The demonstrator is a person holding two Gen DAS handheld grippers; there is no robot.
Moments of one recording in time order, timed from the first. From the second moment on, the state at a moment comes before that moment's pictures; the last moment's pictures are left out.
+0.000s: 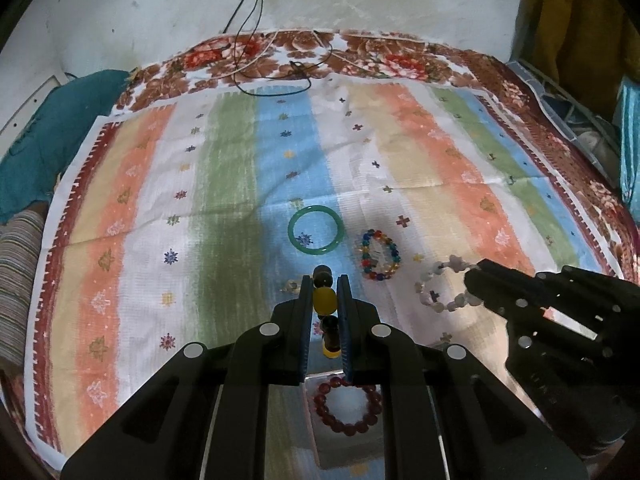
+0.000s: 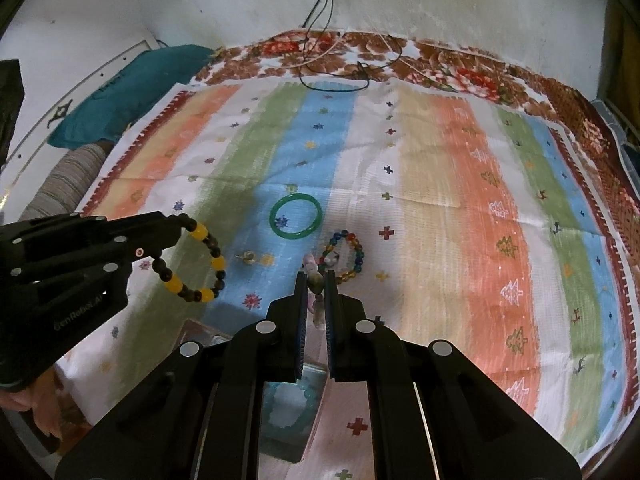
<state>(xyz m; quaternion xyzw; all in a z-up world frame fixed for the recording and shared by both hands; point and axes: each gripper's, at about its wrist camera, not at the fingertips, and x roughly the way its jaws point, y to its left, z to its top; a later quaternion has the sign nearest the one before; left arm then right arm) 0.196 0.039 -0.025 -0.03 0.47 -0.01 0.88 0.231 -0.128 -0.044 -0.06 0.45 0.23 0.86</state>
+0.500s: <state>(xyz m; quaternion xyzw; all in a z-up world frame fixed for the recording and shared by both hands) 0.163 0.025 -0.010 -0.03 0.45 -0.03 0.89 0.203 -0.129 -0.036 -0.06 0.43 0.24 0.87</state>
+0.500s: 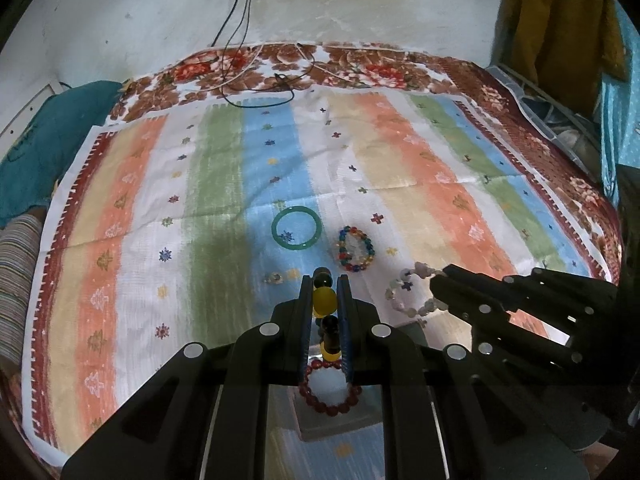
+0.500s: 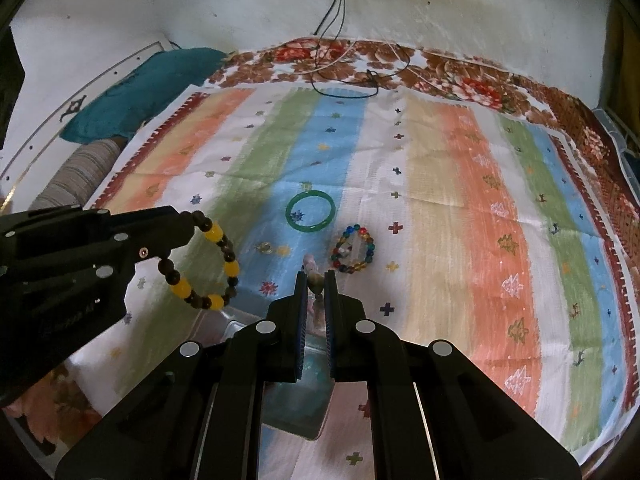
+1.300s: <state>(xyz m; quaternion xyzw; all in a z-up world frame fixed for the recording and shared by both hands) 0.115 0.018 -0.016 -0.02 0.45 -0.03 0.89 0.159 -0.136 -0.037 -0.07 0.43 0.26 0.86</state>
